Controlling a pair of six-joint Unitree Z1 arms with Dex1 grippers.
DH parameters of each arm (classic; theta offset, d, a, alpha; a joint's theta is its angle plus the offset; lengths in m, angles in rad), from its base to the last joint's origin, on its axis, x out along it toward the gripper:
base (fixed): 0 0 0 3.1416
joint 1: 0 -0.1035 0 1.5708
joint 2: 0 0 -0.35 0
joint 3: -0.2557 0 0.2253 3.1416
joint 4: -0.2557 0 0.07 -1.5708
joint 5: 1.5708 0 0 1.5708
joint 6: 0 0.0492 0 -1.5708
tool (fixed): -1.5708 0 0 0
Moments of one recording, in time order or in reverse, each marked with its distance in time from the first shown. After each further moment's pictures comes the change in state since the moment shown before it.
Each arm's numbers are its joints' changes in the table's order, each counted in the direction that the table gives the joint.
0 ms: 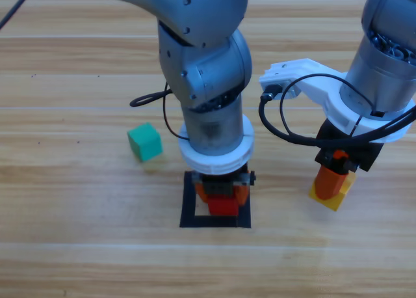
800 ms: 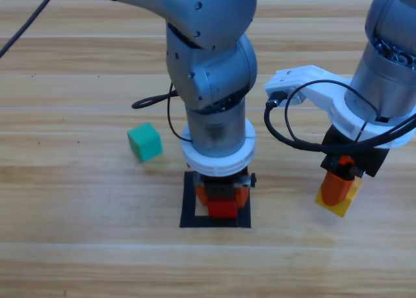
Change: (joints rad) arm 0 0.000 0.032 -0.042 -0.041 0.002 -0.028; arm 1 0.006 0.000 0.026 0.000 0.000 0.000
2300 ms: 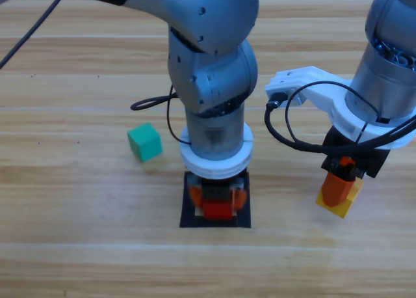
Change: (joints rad) arm 0 -0.001 0.014 -0.003 -0.014 0.018 0.000; arm 1 0.000 0.000 0.003 0.000 0.000 -0.002
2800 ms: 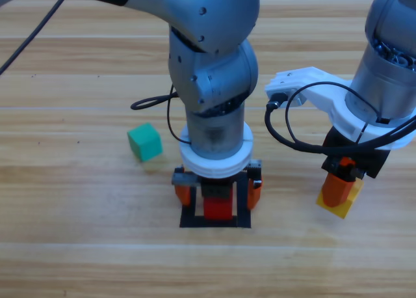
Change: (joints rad) arm 0 0.000 0.003 -0.007 -0.006 0.006 -0.003; arm 1 0.000 0.000 0.002 0.000 0.000 -0.001
